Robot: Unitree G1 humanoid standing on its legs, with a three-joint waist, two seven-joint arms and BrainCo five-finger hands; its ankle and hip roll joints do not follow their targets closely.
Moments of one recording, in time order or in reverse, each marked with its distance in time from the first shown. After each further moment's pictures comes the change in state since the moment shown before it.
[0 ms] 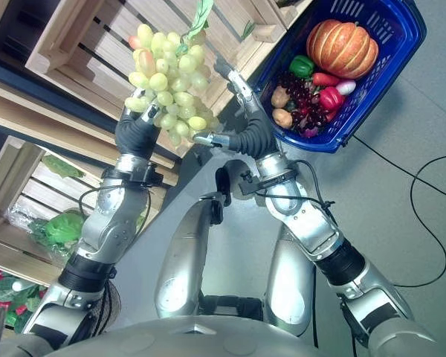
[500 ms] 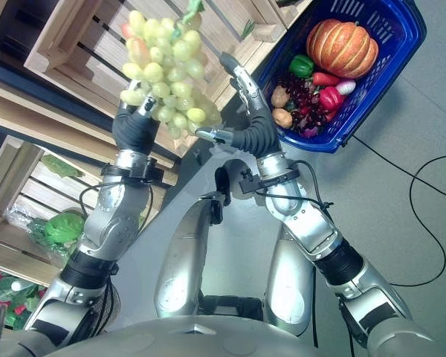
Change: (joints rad) left arm -0.012 -0.004 -0.011 -0.008 -0.030 -0.105 0.052; right arm 0.016 0.009 -0.010 -0.001 0.007 -0.058 -0.071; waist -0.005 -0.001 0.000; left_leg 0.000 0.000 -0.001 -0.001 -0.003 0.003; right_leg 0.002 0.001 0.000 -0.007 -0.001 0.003
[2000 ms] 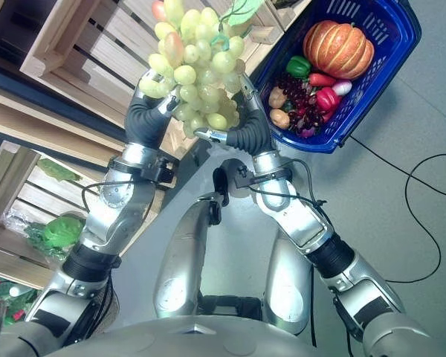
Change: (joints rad) left arm -0.074 0.038 -0.047 -0.022 0.250 0.073 -0.116; right arm -0.065 0.019 0.047 0.118 -0.213 0.086 -0.070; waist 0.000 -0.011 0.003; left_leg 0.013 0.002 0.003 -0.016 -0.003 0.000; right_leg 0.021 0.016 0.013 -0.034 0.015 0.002
